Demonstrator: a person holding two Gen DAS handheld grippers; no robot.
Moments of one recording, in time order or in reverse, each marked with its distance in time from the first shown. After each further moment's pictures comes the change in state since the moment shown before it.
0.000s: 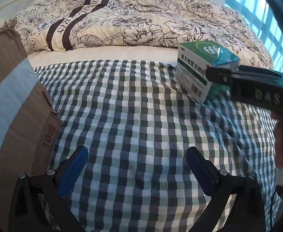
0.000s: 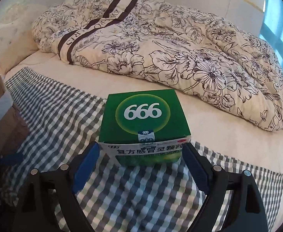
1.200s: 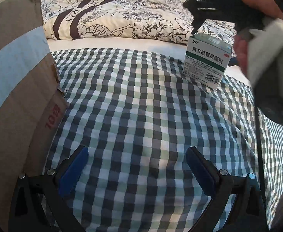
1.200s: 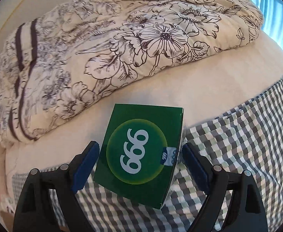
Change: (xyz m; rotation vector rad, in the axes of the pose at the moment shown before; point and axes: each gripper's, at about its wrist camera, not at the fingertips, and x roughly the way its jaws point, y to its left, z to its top) left arm 0.005 0.019 -0.019 -0.059 0.005 -0.014; right arm 0.057 -0.036 0.053 0.783 0.186 -0.142
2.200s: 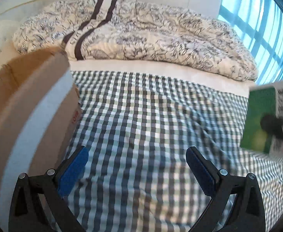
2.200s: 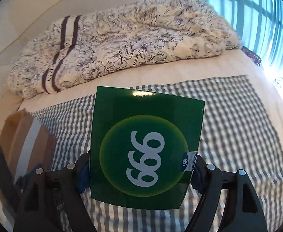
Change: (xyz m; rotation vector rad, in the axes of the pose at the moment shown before) left arm -0.112 -0.028 -0.019 0.033 -0.089 0.000; right arm -0.197 -0.136 -0.150 -0.258 -0.139 0.101
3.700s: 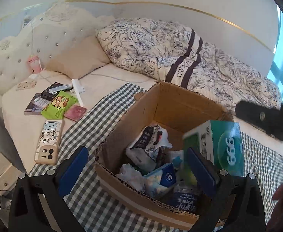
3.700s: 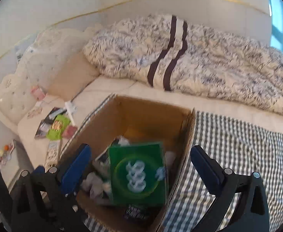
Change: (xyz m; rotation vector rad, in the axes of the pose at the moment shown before) left arm -0.139 0.272 -0.011 -0.294 -0.170 0.252; right arm -0.051 0.321 -0.038 -0.377 -0.073 0.316
